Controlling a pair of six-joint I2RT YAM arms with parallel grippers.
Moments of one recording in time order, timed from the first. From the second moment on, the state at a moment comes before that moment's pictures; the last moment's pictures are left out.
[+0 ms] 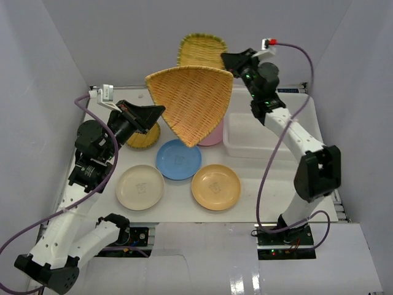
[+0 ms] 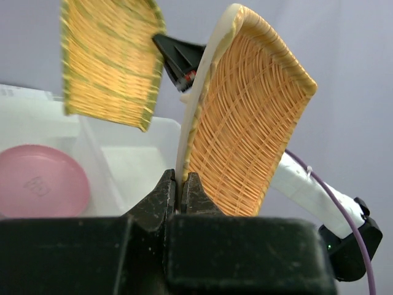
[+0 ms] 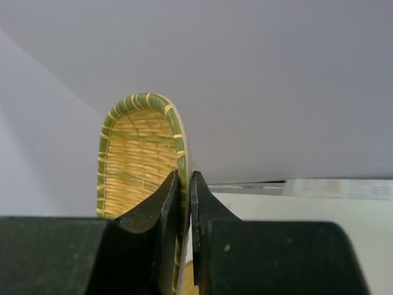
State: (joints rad) left arm -0.41 0.84 1.06 -0.02 0.22 -0.76; right arm 0.43 1.77 1.58 0.46 -0.06 0.72
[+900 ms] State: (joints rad) left arm -0.71 1.85 1.52 0.12 0.18 -0.85; right arm -0.14 1.46 0.72 0.36 -0.05 0.73
